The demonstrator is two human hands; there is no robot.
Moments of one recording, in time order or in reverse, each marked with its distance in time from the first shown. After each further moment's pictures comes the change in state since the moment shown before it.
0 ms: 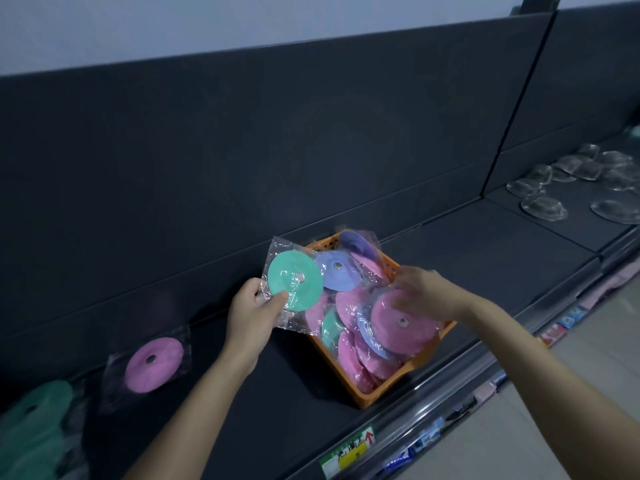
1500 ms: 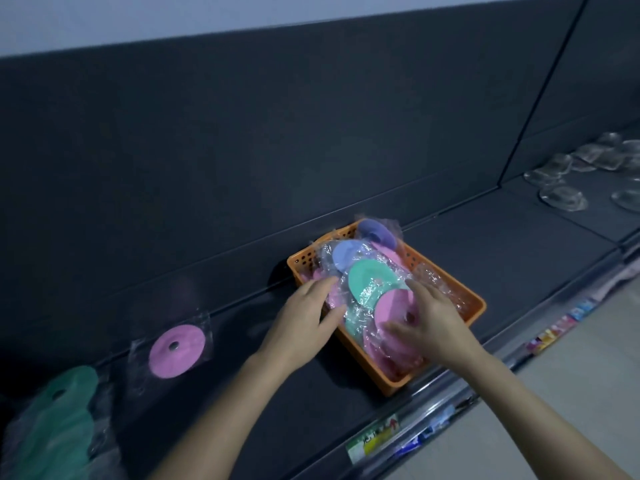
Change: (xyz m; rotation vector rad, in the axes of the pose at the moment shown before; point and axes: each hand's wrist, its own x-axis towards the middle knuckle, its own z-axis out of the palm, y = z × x) left_hand -0.015 -0.001 0.001 0.693 -0.373 0.386; right_hand -0.038 -0.051 0.062 0.179 0.285 0.196
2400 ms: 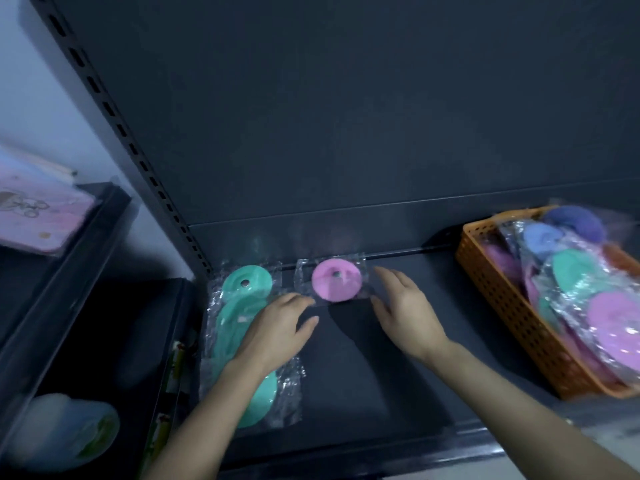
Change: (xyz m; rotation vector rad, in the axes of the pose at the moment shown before) left_hand -0.196 -0.188 -0.114 0.274 0.149 -0.341; right_hand -0.021 -0.220 0.174 0.124 -0.102 -0.523
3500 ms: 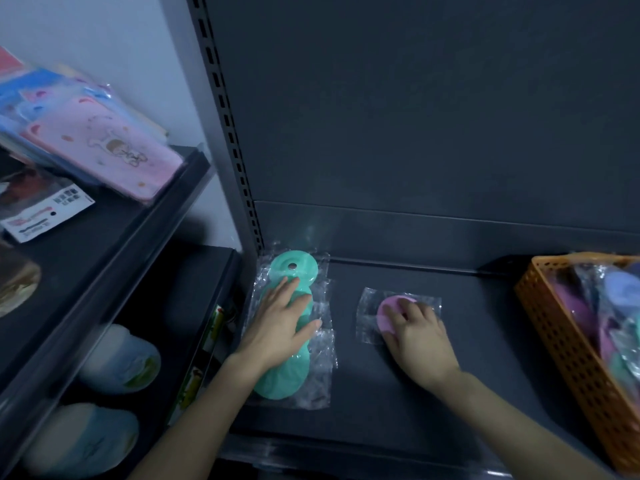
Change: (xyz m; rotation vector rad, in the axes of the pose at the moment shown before) left_hand -0.041 -0.055 0.003 0.098 0.016 -0.198; right_hand 0.000 0.004 0.051 -0.529 -0.349 -0.082
